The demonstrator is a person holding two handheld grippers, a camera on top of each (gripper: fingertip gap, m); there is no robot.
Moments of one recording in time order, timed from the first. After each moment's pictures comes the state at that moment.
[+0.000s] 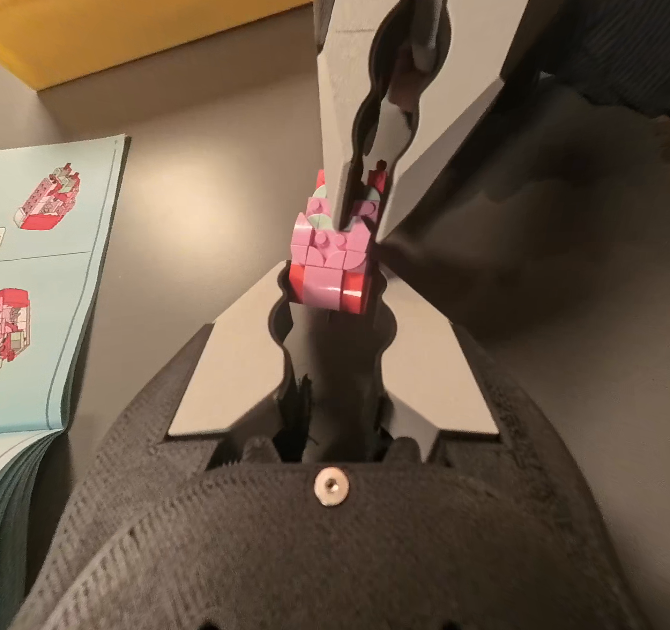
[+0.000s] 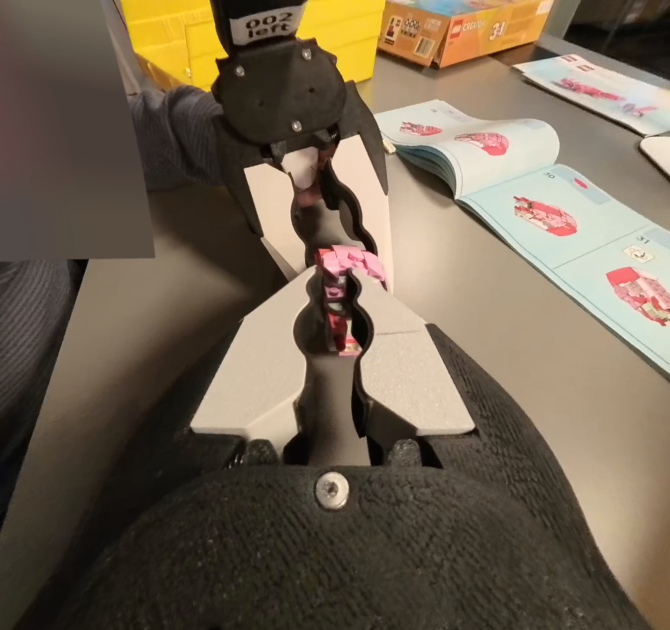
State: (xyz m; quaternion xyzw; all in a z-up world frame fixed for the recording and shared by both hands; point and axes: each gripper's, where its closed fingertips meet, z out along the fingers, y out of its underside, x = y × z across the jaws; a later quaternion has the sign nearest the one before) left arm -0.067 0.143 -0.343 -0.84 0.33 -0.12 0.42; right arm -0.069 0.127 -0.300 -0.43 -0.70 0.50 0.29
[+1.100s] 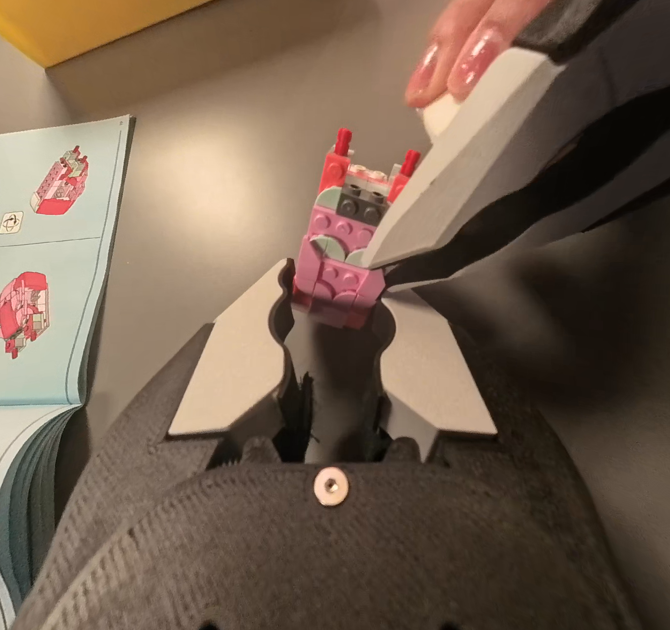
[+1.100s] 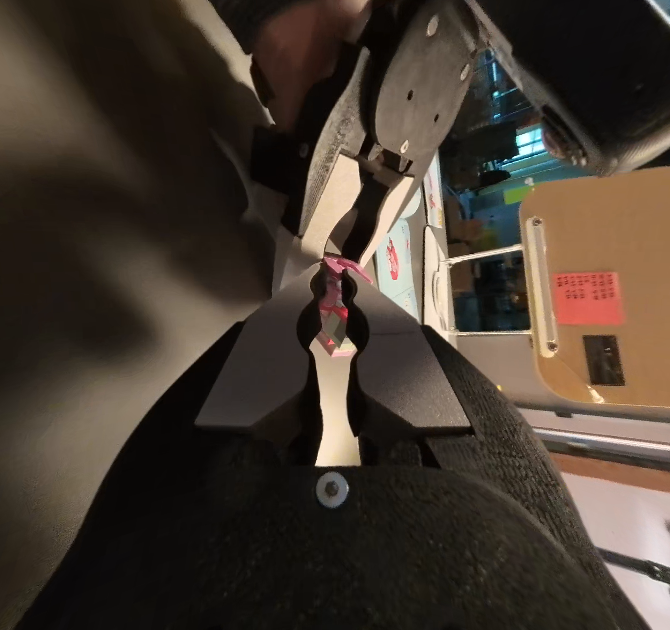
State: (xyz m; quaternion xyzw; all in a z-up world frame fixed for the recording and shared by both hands) left arm -0.069 0.141 -0.347 -0.86 0.33 -0.08 0.39; right arm -0.073 0.109 -0.300 -0.23 -0.80 0.08 0.54
